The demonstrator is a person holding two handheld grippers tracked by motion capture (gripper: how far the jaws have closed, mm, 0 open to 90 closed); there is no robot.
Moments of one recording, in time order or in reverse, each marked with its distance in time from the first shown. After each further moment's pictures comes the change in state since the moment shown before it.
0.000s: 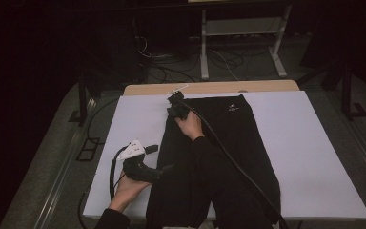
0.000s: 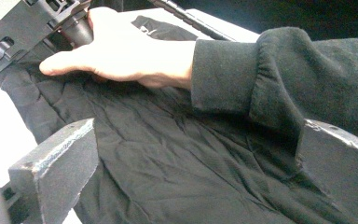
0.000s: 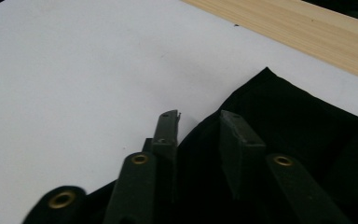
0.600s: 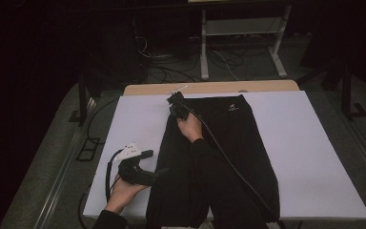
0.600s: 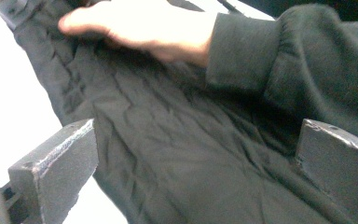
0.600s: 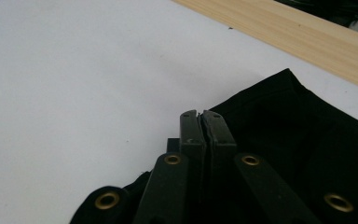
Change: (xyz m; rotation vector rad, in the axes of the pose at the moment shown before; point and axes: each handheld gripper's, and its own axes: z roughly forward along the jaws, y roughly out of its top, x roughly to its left) left arm 0.003 -0.009 -0.012 0.089 0.027 -0.070; right arm 0.007 -0.001 -0.010 -0.005 -0.044 -0.018
